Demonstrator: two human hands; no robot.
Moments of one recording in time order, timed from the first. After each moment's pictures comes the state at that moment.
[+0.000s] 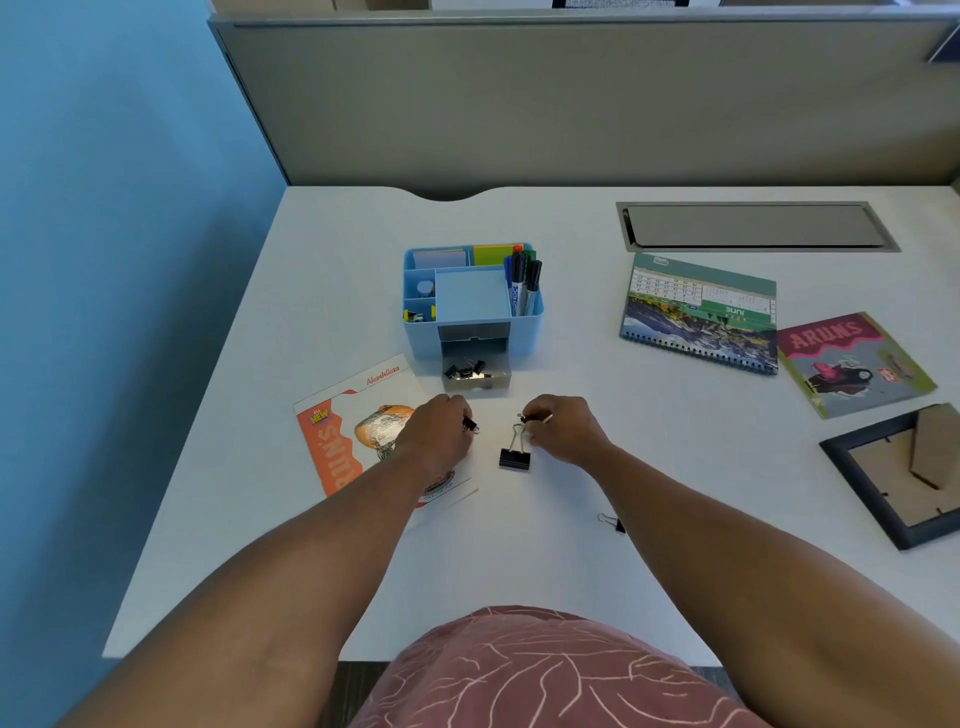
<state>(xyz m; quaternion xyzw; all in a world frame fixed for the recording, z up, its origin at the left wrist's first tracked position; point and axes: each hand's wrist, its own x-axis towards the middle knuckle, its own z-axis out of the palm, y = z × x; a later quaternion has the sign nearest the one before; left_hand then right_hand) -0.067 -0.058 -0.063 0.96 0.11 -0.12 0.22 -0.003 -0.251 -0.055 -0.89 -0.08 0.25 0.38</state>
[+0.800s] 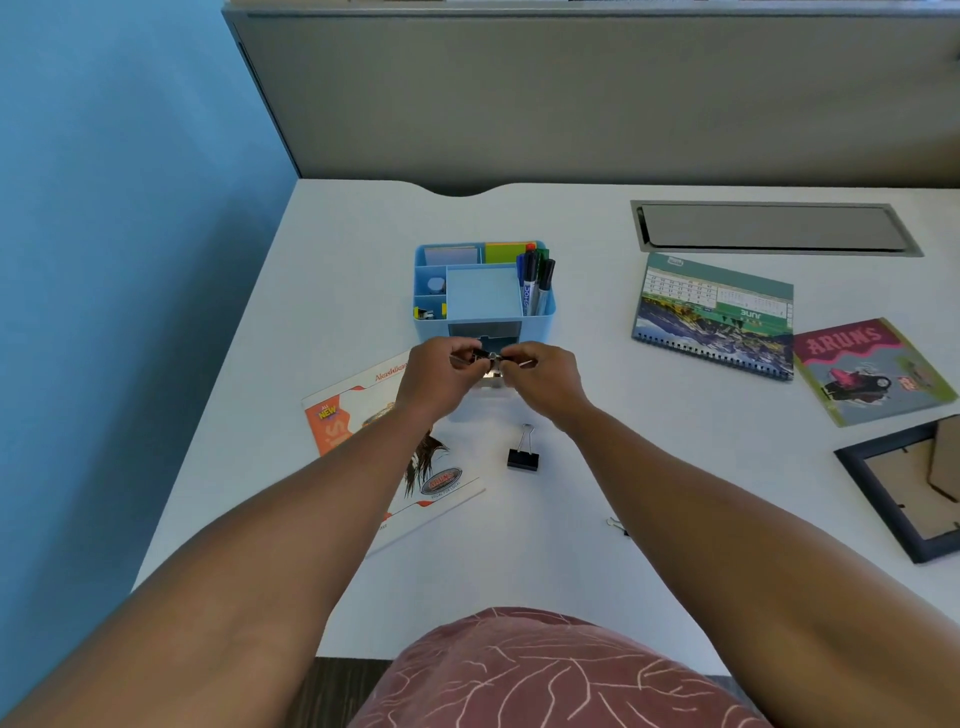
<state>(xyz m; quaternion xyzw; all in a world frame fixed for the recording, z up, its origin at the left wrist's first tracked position) -0.028 -0.038 -0.026 0.89 0.16 0.06 0.42 0.019 -0.198 -0.016 -0.85 -0.08 0.15 0.50</state>
